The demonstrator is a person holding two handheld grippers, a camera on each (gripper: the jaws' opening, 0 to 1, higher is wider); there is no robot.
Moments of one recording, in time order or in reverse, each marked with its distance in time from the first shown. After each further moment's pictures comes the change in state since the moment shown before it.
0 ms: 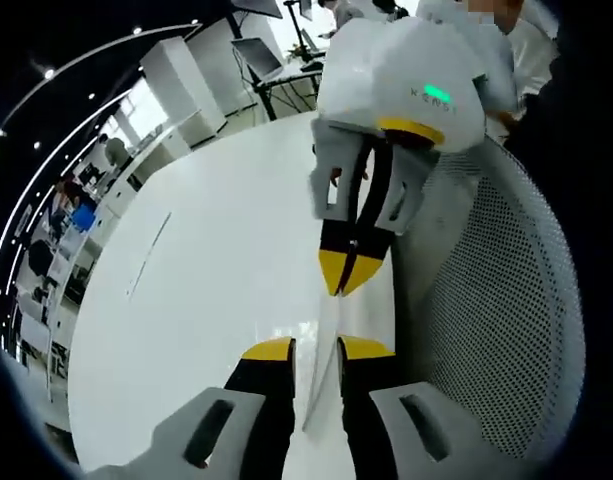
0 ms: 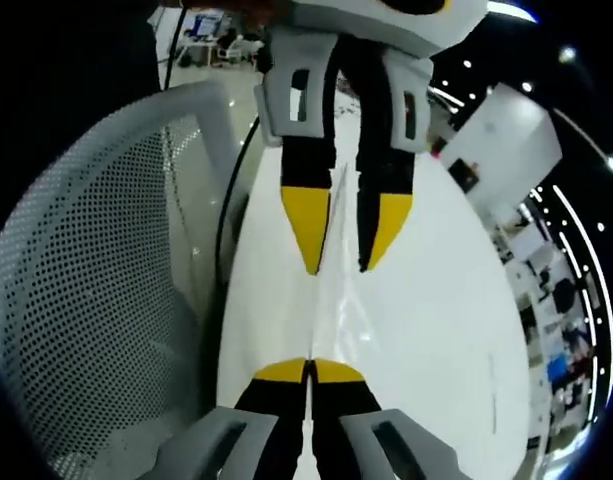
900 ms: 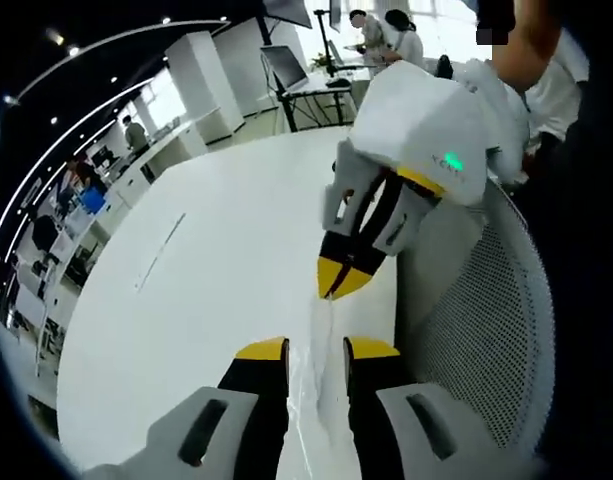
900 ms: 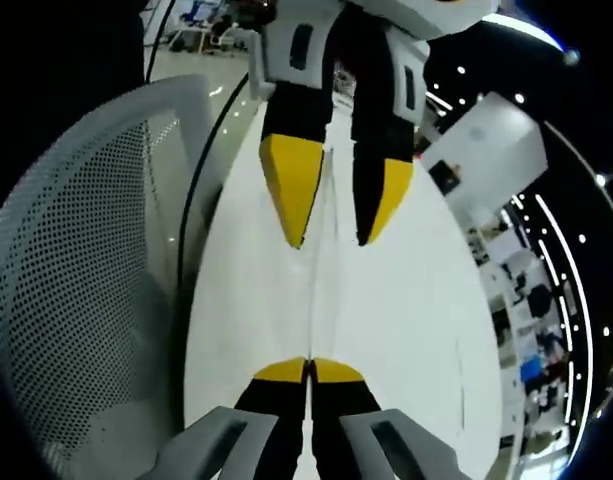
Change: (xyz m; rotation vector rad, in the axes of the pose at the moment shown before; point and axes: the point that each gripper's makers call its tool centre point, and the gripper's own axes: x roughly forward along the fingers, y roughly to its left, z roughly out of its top) left arm -0.023 0.014 0.026 -0.089 -0.046 0.031; right arm -0.015 -0.026 -0.002 -0.051 0.040 -0.111
